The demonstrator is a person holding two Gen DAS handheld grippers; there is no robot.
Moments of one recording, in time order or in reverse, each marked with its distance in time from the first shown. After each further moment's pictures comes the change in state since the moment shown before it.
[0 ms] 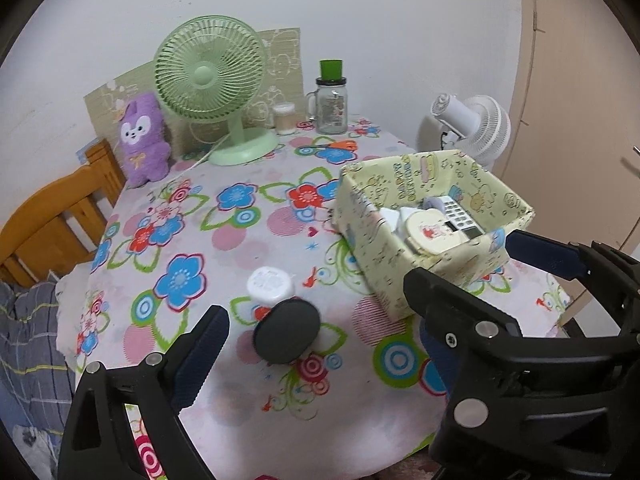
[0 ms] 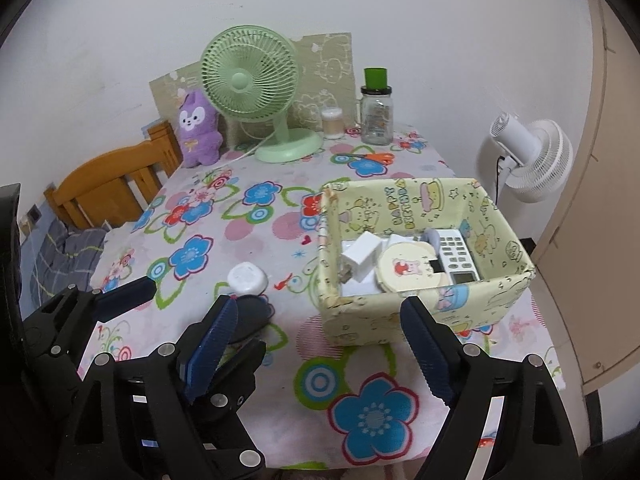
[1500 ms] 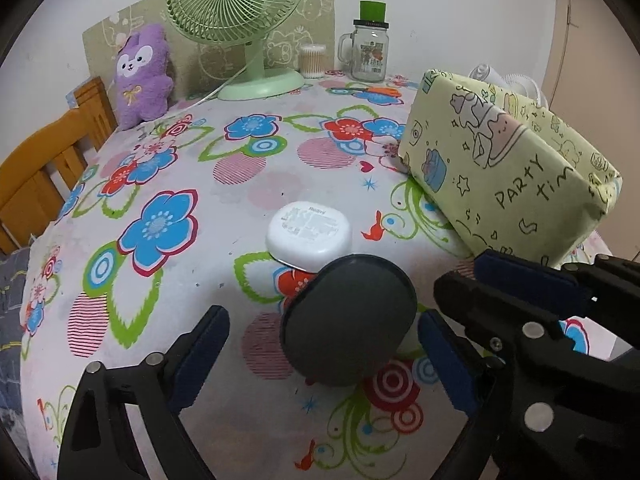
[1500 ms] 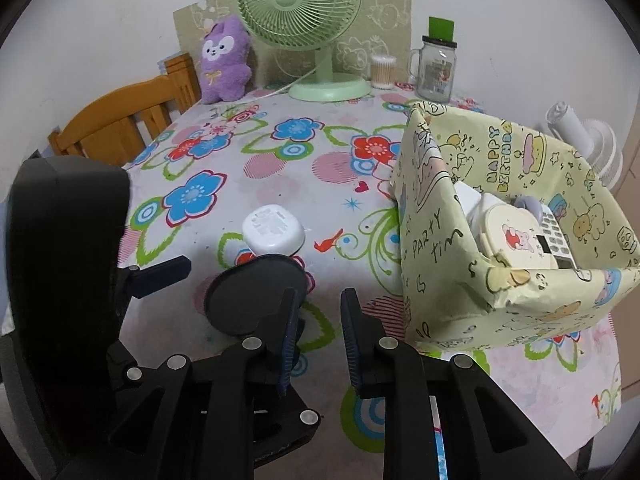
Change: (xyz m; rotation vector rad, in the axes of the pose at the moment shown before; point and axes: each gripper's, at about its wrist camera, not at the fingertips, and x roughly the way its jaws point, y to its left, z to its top) left arm 0.109 0.048 -0.041 -0.062 0.075 -0.017; right arm 0.106 0.043 -0.030 -0.117 0.119 0.041
